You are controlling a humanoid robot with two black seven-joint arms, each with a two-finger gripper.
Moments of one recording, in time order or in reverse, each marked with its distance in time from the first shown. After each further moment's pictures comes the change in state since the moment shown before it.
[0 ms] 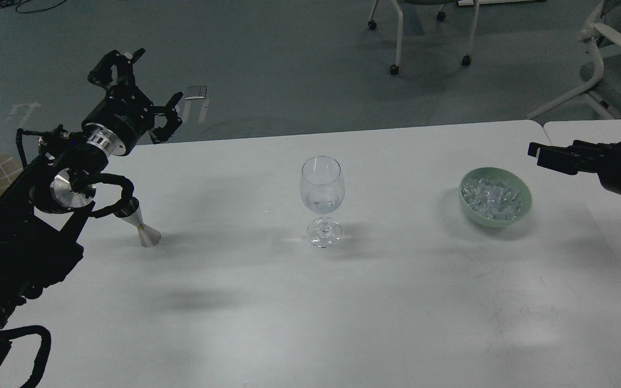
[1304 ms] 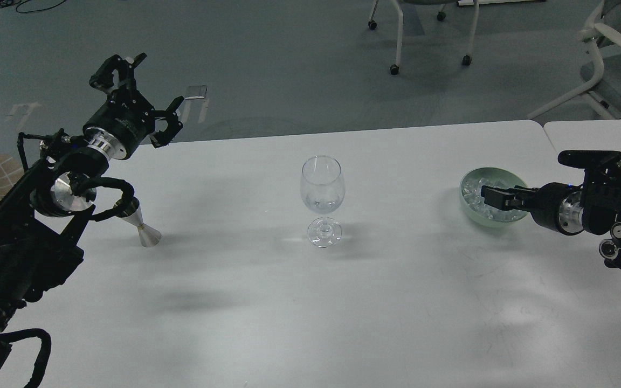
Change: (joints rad) left arm 0.013 0.000 0.000 -0.001 0.002 -0.004 0.000; right arm 0.005 0.240 -0.072 -0.143 -0.017 0.042 -0.139
